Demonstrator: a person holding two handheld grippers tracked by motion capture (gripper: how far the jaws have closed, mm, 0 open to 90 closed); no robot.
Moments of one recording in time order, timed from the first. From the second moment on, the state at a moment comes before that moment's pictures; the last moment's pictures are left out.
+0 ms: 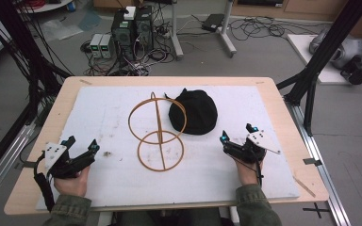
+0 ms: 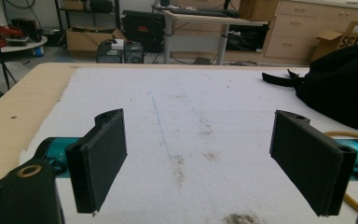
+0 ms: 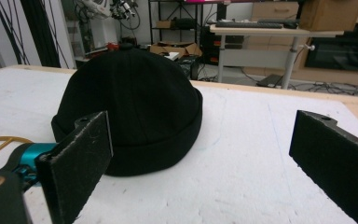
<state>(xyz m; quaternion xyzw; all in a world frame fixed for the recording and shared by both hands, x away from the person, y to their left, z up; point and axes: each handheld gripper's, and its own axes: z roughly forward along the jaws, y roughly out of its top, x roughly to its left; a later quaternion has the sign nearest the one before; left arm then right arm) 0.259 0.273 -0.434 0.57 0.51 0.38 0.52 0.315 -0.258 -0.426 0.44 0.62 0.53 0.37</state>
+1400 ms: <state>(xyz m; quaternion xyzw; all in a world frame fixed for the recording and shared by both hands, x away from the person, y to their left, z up) 0.264 0.268 -0.434 0.57 0.51 0.37 0.52 0.386 -0.197 -0.407 0.42 0.70 0.49 0.32</state>
